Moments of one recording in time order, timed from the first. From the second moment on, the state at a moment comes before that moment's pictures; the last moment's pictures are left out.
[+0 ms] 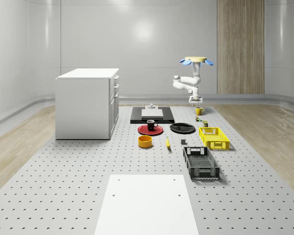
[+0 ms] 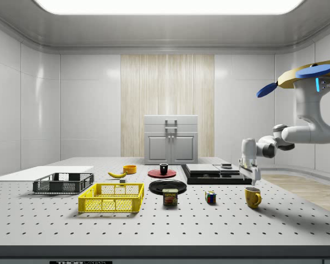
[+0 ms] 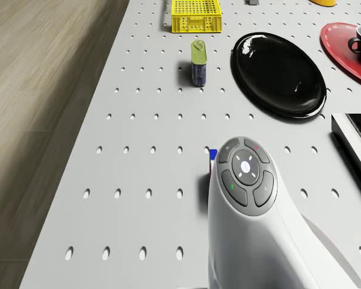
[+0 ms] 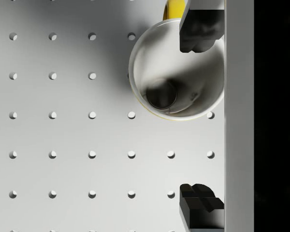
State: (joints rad) arm -1.05 -1.57 1.20 -2.75 -1.91 1.71 1.47
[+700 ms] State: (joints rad) arm -1.08 -1.55 1.11 -2.71 -2.00 1.74 1.47
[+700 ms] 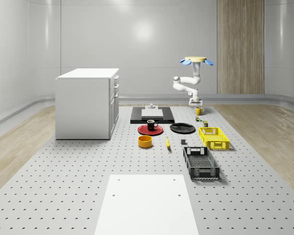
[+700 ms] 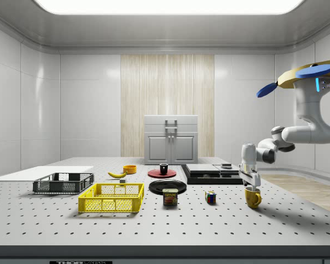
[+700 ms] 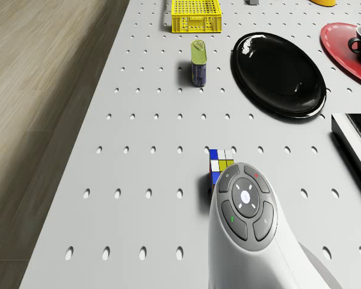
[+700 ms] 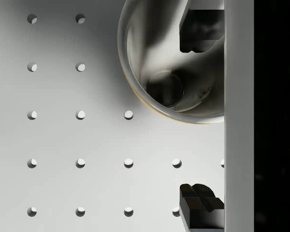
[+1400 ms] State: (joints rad) arm -1.07 -1.55 1.12 -2.72 -2.00 1.73 1.47
